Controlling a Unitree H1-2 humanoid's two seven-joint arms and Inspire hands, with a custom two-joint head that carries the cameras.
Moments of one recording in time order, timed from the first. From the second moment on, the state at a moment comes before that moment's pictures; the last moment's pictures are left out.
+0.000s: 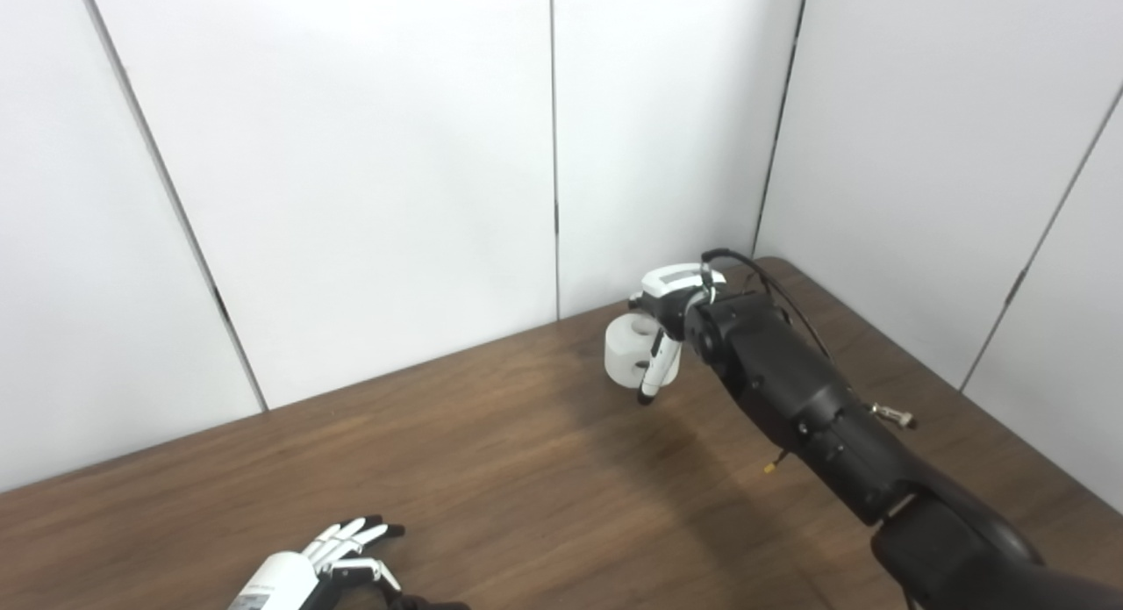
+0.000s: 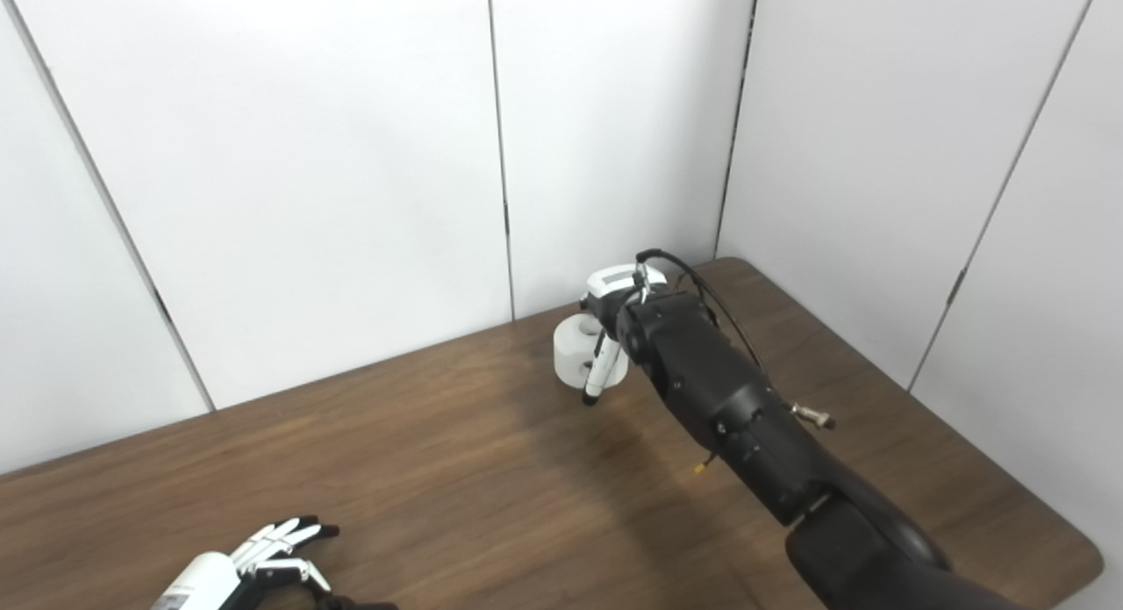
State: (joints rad) left arm -0.35 0.39 -0.52 0.28 0.61 -0.44 -0.04; right arm -0.70 -0.57 0.26 0.29 -1.15 0.40 0.71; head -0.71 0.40
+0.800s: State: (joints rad) left arm -0.33 0.40 -0.52 0.25 0.61 -0.42 -0.04; right arm -0.70 -0.57 0.35 0.32 -1.13 0.39 0.46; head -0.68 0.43
